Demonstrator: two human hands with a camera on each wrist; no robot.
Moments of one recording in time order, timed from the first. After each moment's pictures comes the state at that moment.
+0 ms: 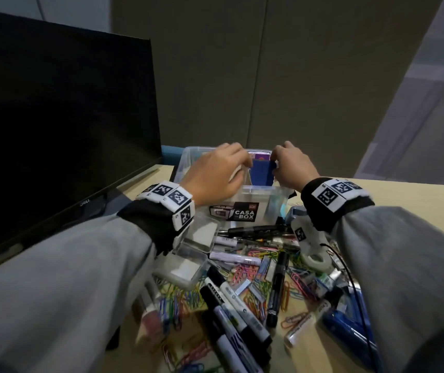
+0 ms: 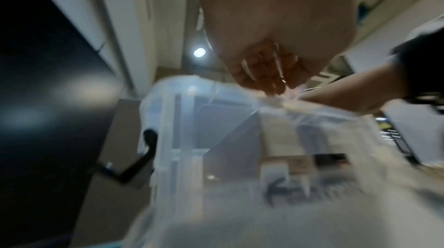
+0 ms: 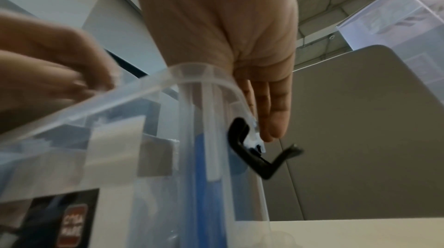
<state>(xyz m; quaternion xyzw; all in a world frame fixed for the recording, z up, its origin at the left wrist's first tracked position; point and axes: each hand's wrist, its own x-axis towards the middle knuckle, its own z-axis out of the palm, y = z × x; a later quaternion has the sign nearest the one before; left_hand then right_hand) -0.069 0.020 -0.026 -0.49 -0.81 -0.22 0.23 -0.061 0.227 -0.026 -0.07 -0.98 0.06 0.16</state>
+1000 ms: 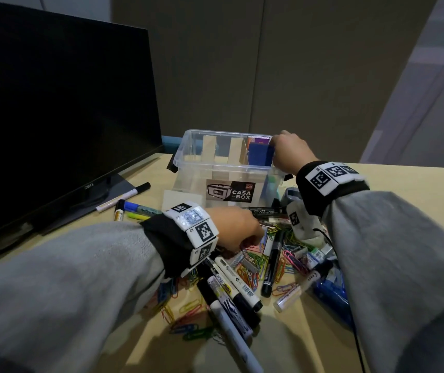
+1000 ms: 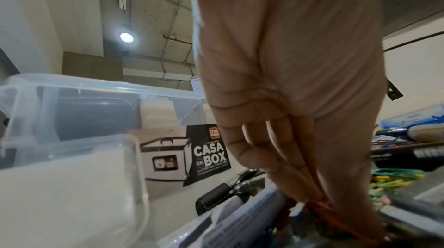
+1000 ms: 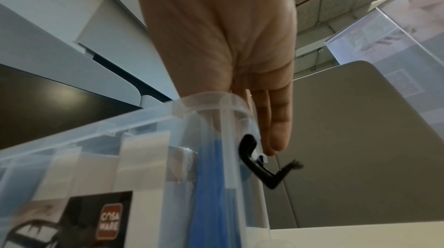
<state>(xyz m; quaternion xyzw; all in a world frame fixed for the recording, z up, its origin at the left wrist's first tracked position) 0.005 0.050 -0.075 -0.56 -0.81 0.11 -0.12 -0.043 0.228 -0.025 -0.08 -0.98 0.06 0.14</state>
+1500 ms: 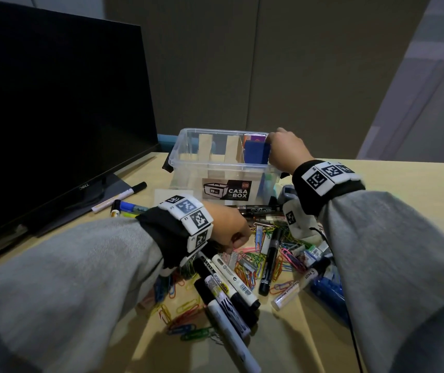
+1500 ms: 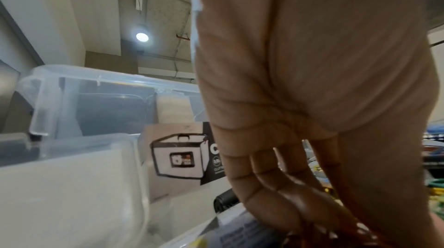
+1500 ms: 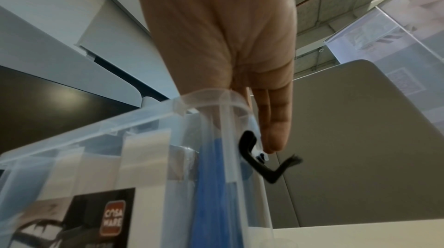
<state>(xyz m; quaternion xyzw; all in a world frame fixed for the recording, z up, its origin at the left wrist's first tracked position) -0.015 0.049 -0.081 -0.52 -0.82 0.07 -0.24 -0.045 0.228 -0.029 -0.08 -0.98 0.07 0.16</state>
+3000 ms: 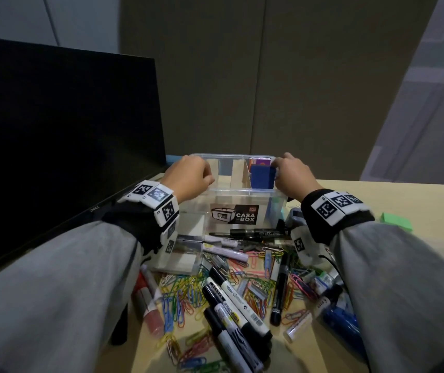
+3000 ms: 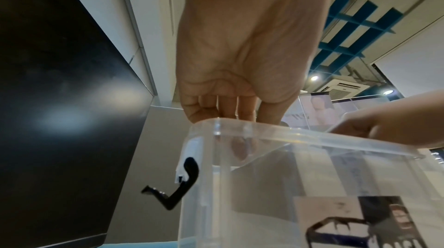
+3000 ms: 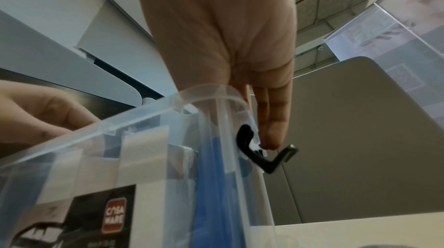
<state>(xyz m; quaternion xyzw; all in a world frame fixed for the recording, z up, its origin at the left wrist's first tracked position) -0.079 -0.007 -0.021 -0.27 -0.94 -0.18 0.11 -0.040 0.224 -0.032 -0.08 -0.98 0.10 0.16</state>
